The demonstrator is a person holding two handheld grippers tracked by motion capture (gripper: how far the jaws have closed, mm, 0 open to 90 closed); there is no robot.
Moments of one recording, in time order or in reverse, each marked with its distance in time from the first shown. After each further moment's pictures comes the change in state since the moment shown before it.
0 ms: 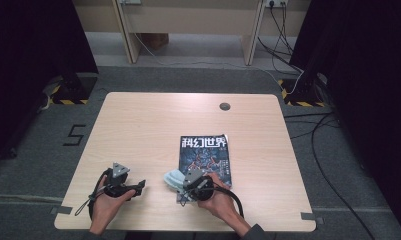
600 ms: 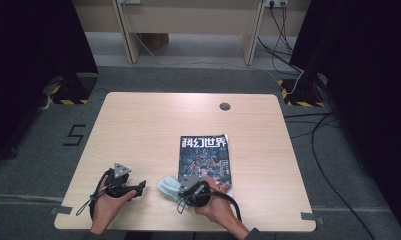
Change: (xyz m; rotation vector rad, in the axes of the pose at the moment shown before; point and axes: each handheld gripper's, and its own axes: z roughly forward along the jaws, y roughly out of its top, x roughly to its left) left arm -0.003 -0.001 0.002 0.011 0.010 0.020; right arm 0.013 -0.001 -0.003 -0.027 0.074 -0.005
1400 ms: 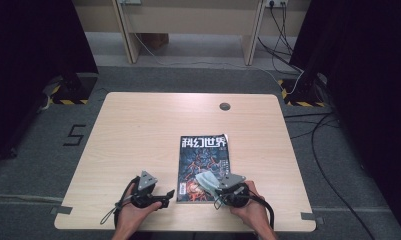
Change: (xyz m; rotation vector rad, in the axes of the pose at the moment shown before) left arm -0.088 0.004 0.008 -0.090 -0.225 0.067; right arm -0.028 -0.075 -0.061 0.043 -0.165 0.178
